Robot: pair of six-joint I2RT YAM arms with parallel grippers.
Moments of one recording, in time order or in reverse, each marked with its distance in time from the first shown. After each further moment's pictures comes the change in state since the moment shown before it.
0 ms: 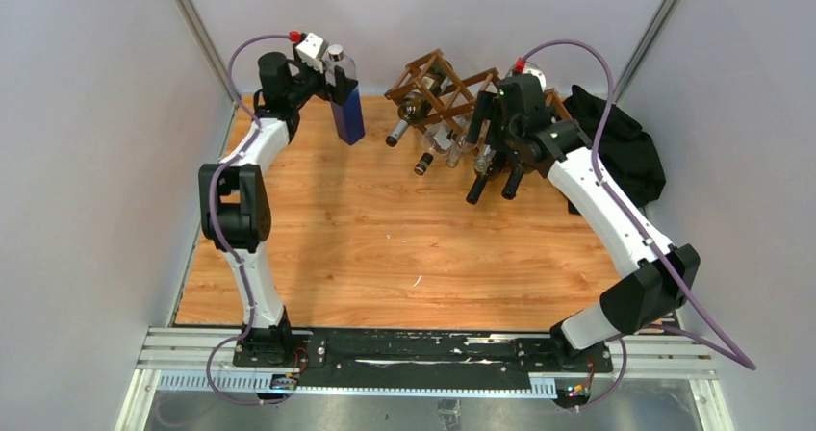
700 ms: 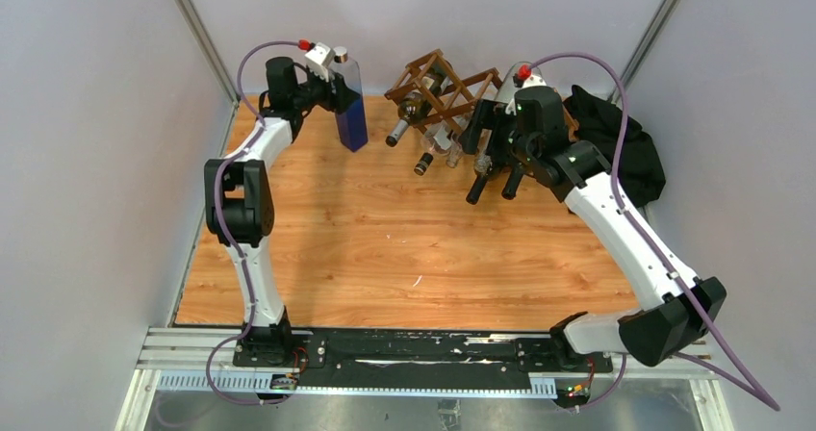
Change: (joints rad) left arm -0.002 0.013 0.010 -0.138 0.079 -0.007; right arm 0.019 -0.159 -0.127 0.135 -0.214 -0.027
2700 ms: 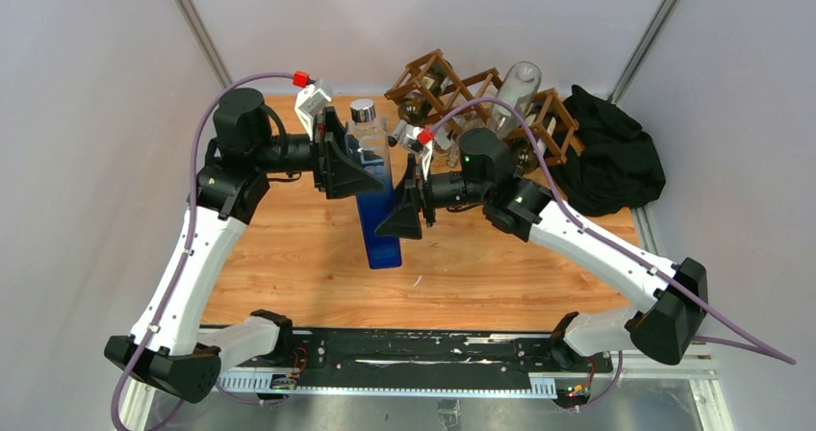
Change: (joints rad) left arm -0.277 -0.933 -0.254 -0.612 0.454 -0.363; right arm 0.362 0.010 -0.206 0.493 -0.819 -0.184
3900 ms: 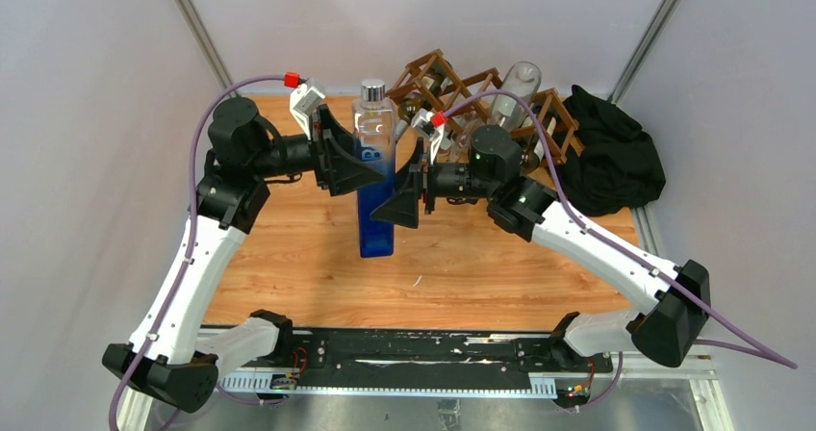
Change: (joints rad) left arm -0.003 -0.043 -0.077 0.127 -0.106 -0.076; right arm -0.026 -0.023 -0.017 0.126 0.064 0.152
